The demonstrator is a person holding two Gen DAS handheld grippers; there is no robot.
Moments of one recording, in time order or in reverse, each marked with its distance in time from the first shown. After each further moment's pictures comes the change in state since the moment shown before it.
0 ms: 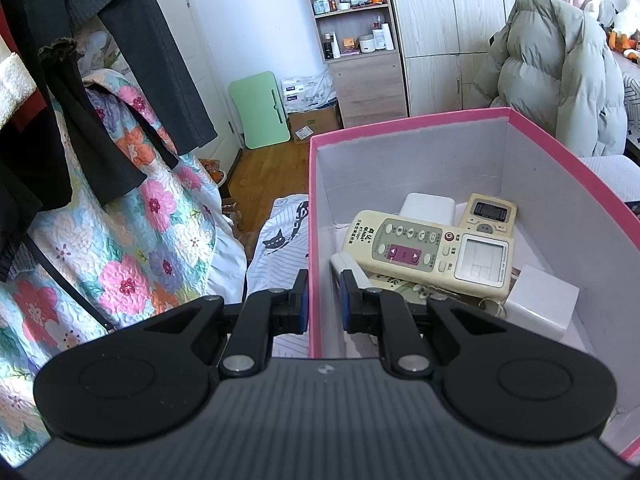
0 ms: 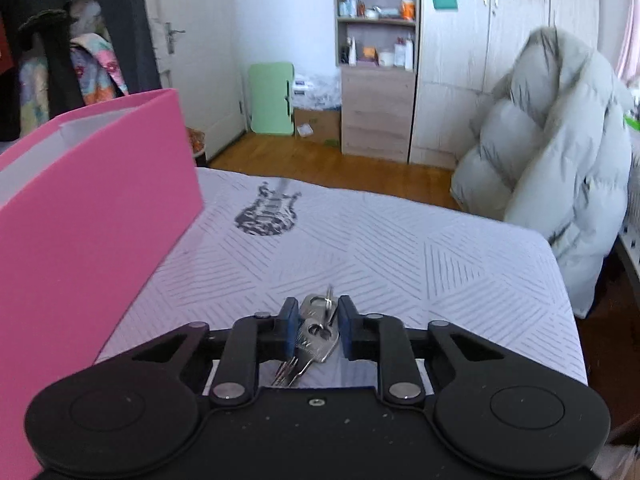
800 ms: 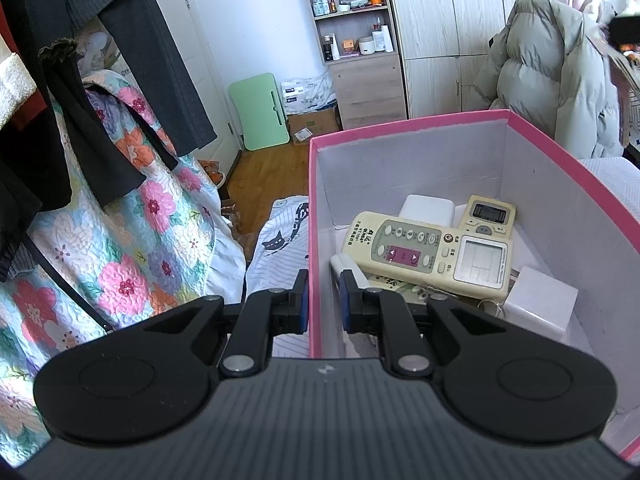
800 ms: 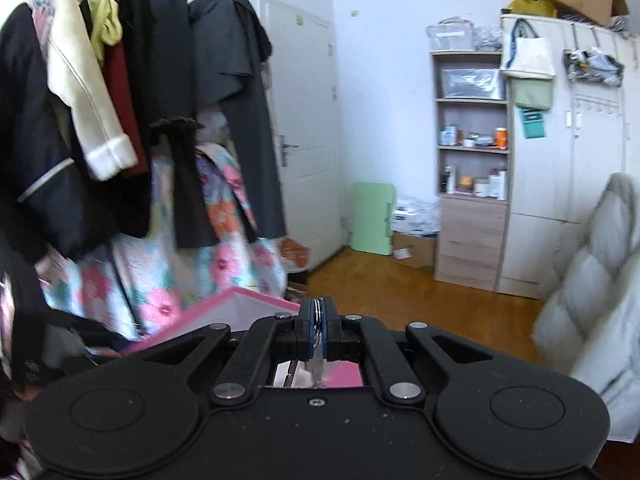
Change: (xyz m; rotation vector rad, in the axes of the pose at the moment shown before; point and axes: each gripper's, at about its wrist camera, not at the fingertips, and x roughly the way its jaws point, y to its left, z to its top) left arm -0.003 -0.001 0.001 -0.002 -0.003 -0.003; right arm -0.107 0.071 0.107 -0.085 -0.269 0.311
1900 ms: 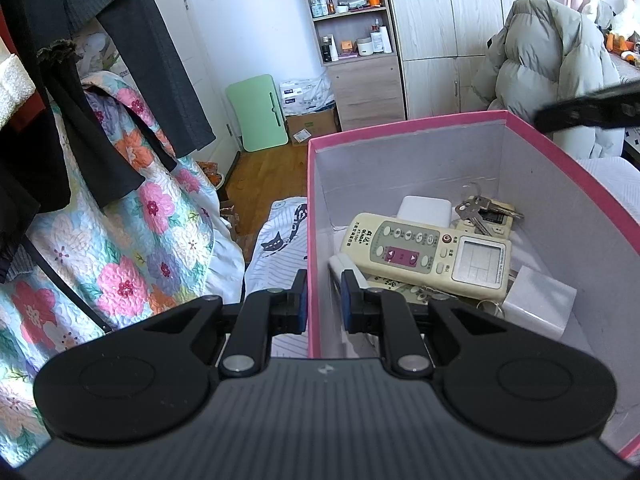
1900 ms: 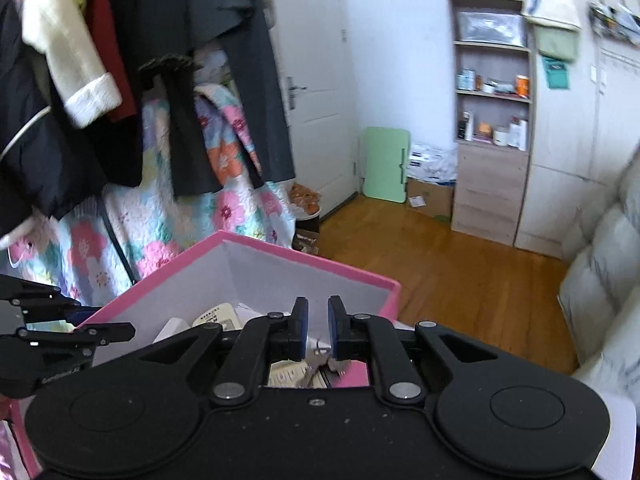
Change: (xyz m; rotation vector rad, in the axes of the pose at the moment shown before) left arm 0.001 0.002 -0.001 0.006 -0.004 -0.001; right arm 0.065 -0.017 -0.033 0.038 0.155 -0.005
